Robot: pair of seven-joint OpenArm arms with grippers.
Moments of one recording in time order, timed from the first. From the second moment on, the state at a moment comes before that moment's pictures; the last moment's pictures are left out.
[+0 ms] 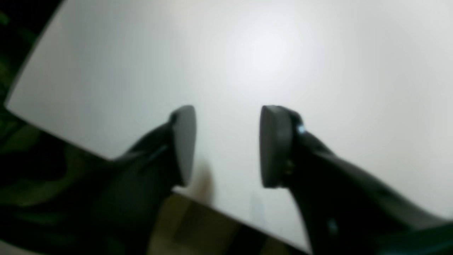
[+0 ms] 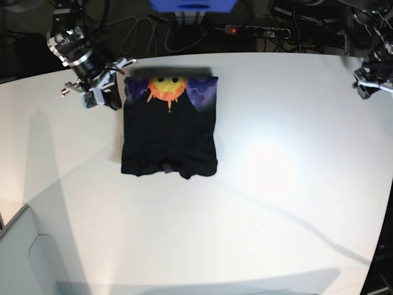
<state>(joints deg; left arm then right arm) 27.1 -17.7 -51.9 107.2 -38.2 -10.2 59.4 -33.9 7.2 9.8 116.1 11.2 26.3 -28.1</state>
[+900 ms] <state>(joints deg) 36.8 -9.7 -54.3 111.6 -38.0 -10.3 59.0 -31.2 6.9 5.4 105.9 11.6 26.3 -27.5</state>
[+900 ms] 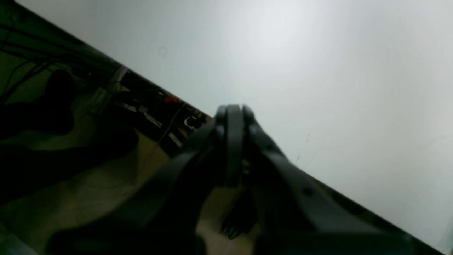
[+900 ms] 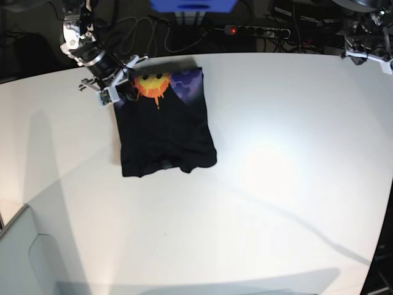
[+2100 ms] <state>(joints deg) 33.0 -10.7 -8.7 48.8 -18.4 -10.2 12.6 -45.3 12.6 3.1 76.3 12.2 25.8 -11.8</state>
